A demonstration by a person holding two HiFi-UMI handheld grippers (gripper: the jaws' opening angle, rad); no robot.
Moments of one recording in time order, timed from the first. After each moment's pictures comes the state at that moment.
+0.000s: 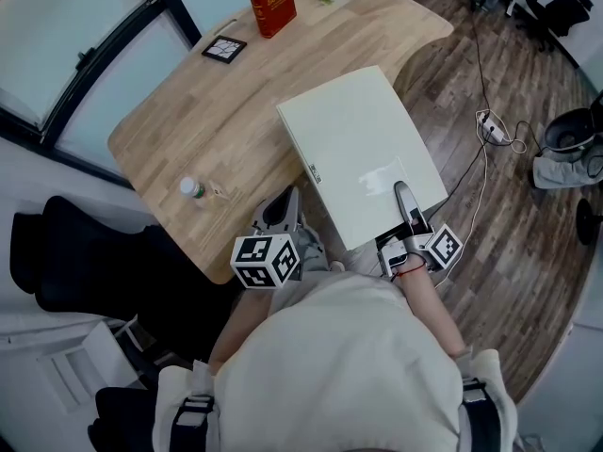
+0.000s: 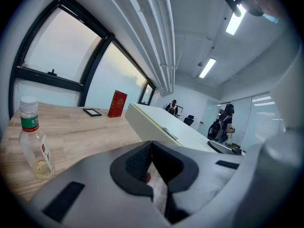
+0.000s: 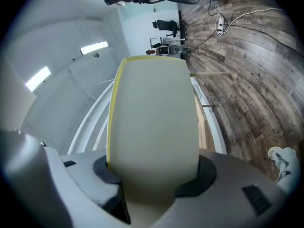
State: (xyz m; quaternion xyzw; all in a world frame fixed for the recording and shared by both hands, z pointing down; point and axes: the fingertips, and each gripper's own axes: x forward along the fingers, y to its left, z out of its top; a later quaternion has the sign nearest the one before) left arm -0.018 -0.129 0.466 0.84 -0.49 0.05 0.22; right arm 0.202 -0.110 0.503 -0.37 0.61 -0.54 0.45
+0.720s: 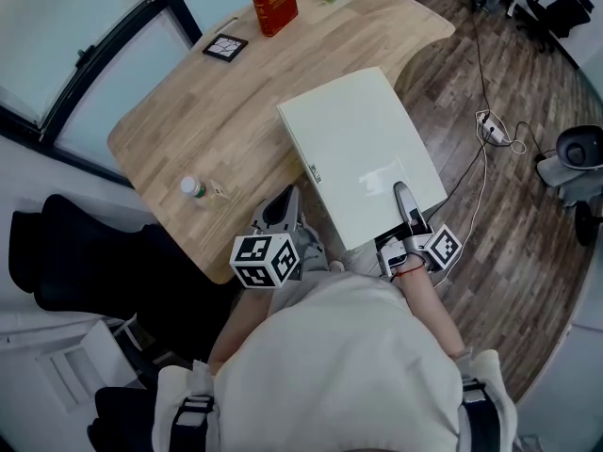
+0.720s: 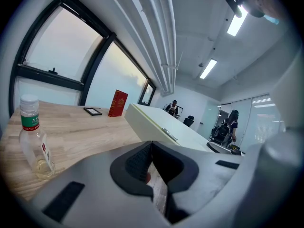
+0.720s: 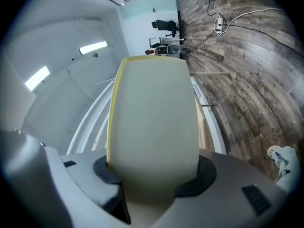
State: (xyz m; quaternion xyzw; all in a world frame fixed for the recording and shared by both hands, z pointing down) left arm -0.021 -0.130 0.467 0.84 -0.49 0.04 0.23; right arm 0.197 -0.110 0.506 -0.37 0.60 -0.54 0.45
